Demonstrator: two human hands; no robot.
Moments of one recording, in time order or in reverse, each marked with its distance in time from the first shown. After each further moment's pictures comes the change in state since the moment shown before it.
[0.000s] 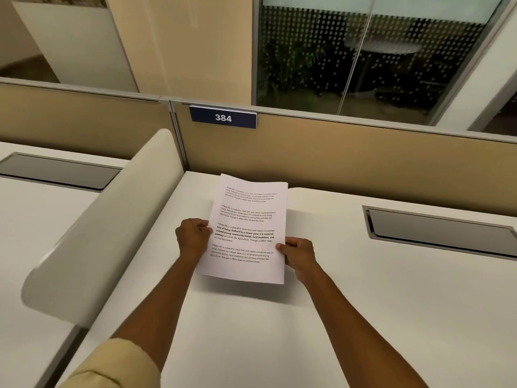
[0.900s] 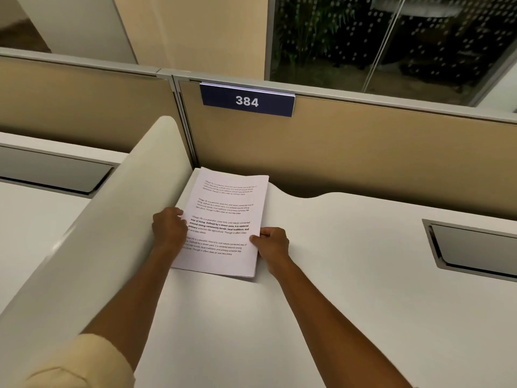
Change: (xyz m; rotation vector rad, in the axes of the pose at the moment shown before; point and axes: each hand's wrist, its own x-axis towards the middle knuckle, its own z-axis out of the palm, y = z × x) left_hand 0.185 -0.065 -0.005 0.311 0.068 -0.024; right_hand 0.116 -0.020 0.159 -0.238 0.043 0.001
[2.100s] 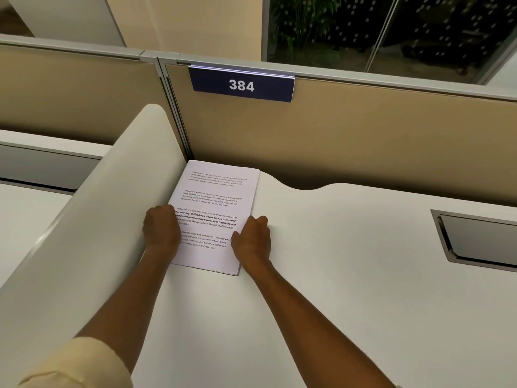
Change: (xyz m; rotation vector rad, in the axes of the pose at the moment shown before) left_hand 0.004 0.000 0.005 0.496 0.046 0.196; right_hand 0.003 -0.006 0.049 -0.587 0.125 -0.188
